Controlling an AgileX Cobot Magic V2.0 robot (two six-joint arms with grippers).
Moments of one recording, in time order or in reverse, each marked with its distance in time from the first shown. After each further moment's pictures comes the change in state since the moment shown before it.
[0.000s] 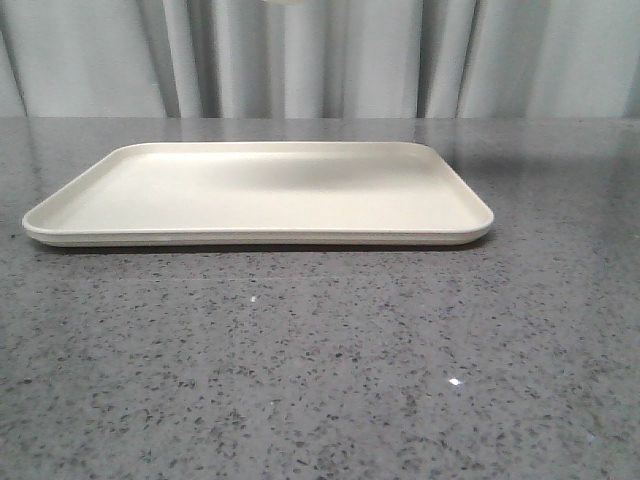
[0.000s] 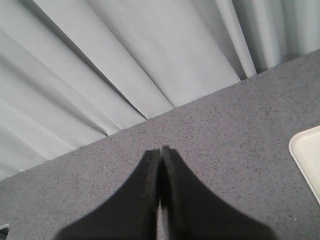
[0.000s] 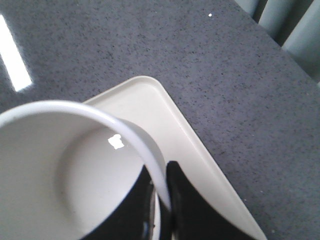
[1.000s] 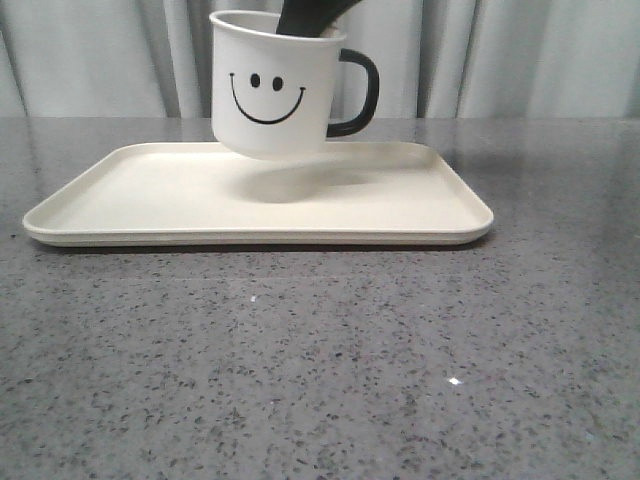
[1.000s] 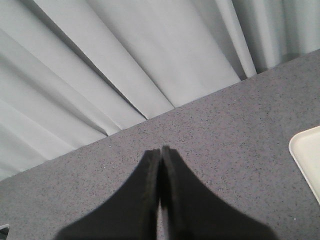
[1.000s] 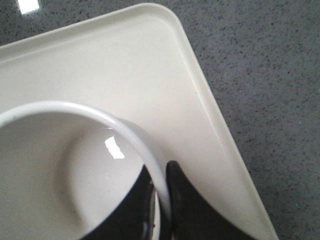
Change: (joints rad) left arm 0.000 0.000 0.000 0.000 0.000 0.000; right arm 0.035 0.169 0.044 -0.036 0.002 -0.195
